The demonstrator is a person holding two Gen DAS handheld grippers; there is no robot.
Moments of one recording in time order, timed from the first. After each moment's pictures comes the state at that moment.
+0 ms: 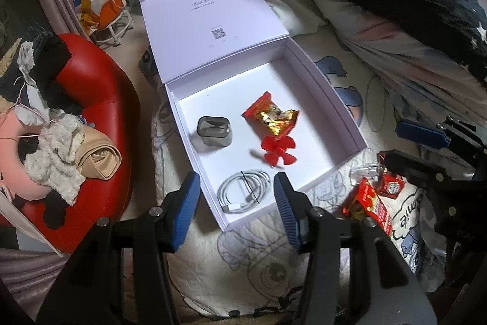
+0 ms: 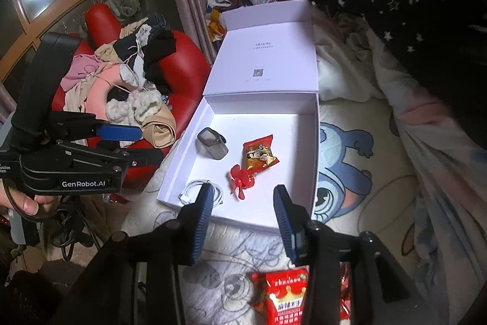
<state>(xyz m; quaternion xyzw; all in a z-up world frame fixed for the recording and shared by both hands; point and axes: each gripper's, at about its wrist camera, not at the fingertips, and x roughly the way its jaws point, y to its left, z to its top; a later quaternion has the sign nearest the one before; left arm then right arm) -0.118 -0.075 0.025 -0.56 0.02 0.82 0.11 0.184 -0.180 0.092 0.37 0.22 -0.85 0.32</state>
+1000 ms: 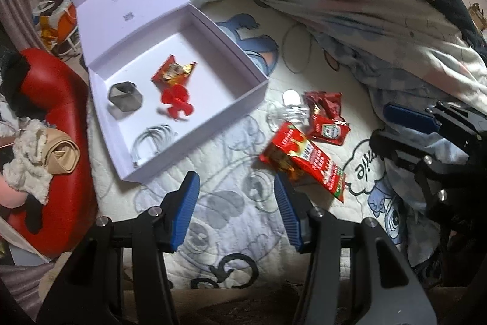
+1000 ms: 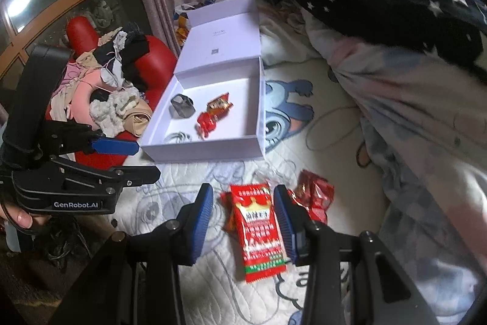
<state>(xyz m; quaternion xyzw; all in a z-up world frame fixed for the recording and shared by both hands) -0.031 0.021 0.014 -0.57 0.06 0.80 0.21 0.251 -0.071 0.079 0.39 0.17 -0.88 0.21</state>
